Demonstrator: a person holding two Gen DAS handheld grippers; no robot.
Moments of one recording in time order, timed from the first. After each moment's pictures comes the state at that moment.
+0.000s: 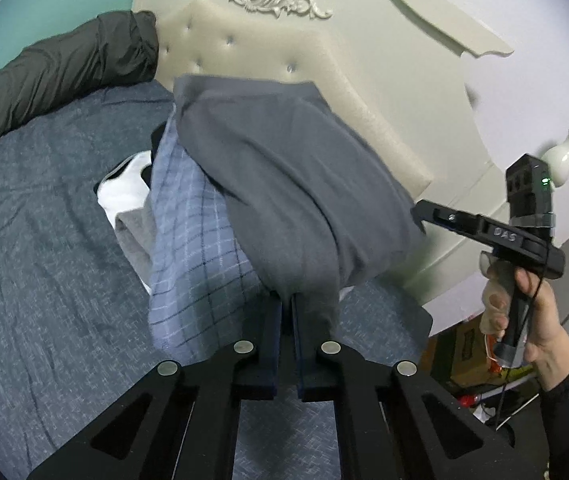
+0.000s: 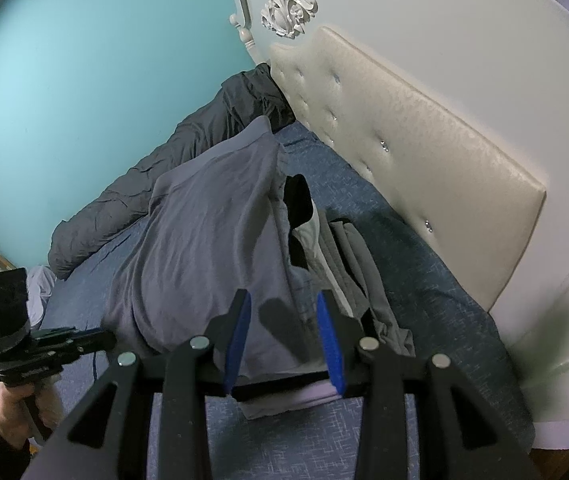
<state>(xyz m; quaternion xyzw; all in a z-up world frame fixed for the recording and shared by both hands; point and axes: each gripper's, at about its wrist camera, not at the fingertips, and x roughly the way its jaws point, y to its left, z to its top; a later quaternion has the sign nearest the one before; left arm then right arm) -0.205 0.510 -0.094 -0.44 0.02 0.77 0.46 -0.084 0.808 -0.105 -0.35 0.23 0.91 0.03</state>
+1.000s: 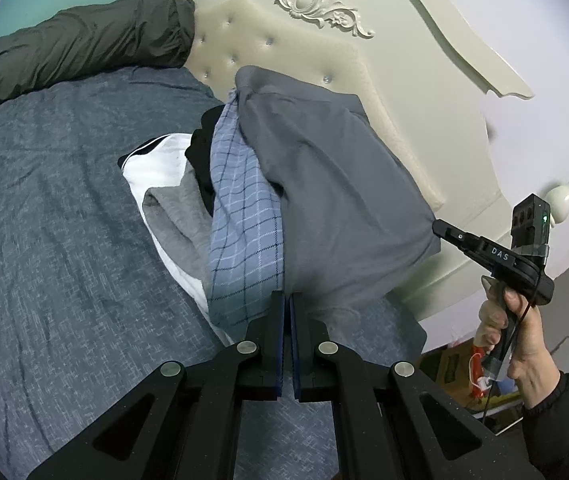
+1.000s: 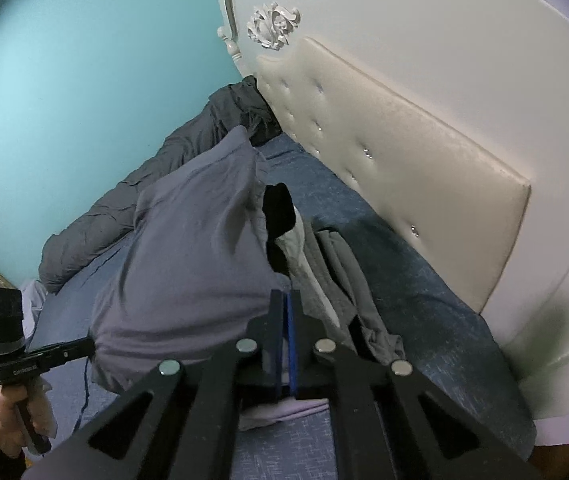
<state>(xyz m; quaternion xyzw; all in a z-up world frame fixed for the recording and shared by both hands) -0.221 0.477 -0.116 -0.47 -0.04 0.77 0.44 -0.081 0.814 -0.114 -0.34 0.23 0.91 0.06</state>
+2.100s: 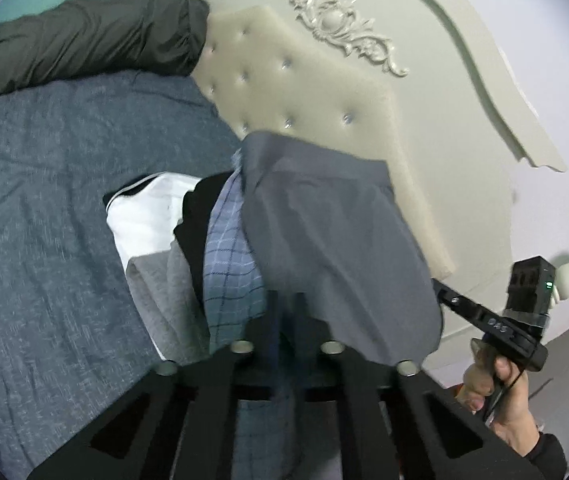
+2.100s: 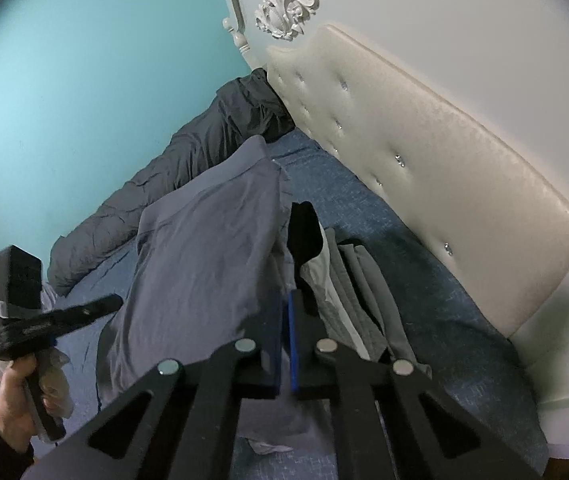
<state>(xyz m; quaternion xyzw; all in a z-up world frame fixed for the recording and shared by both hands) -0.306 0.526 -0.106 -0.48 -0.09 0.77 0.42 -0.137 0.822 -0.108 -0.34 0.25 0.91 0.03</state>
